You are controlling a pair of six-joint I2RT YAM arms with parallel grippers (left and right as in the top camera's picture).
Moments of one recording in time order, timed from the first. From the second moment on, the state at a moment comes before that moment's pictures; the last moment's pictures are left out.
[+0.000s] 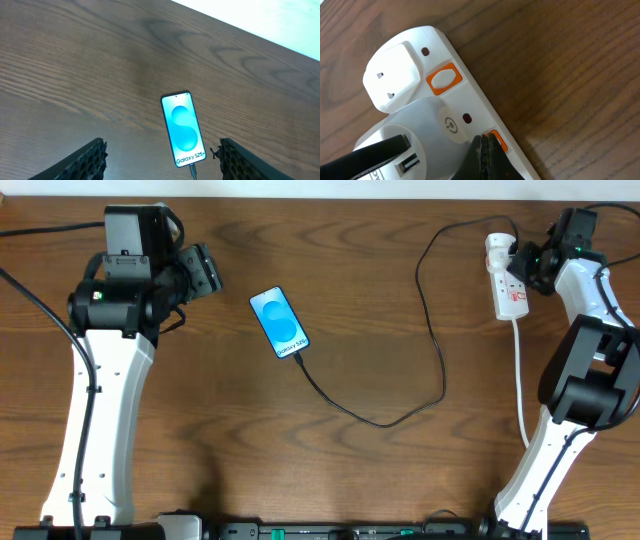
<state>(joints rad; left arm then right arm) -0.03 1.48 1.53 -0.89 0.04 -0.36 -0.27 2.33 1.84 -0.53 -0.12 0.39</state>
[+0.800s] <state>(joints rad) -0.03 1.48 1.53 -0.89 0.04 -0.36 -0.27 2.35 1.89 -0.58 -0.11 0.40</state>
